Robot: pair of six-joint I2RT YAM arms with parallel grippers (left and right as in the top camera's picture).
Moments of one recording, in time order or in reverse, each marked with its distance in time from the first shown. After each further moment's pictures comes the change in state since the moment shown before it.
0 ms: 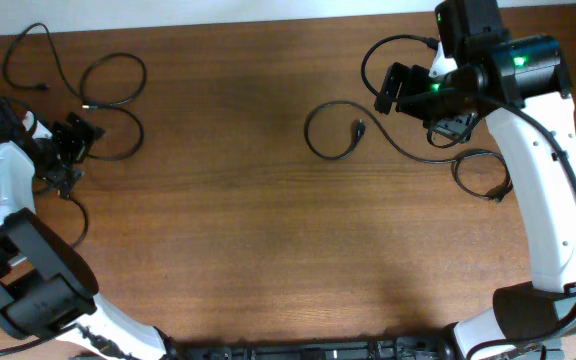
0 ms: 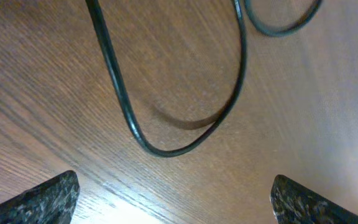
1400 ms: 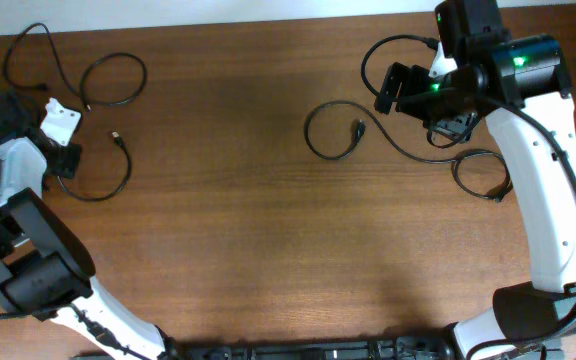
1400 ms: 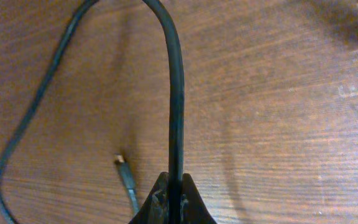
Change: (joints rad) left arm -0.023 0.108 0.001 0.206 -0.431 1.230; right arm 0.000 0.000 0.000 0.000 0.000 0.000
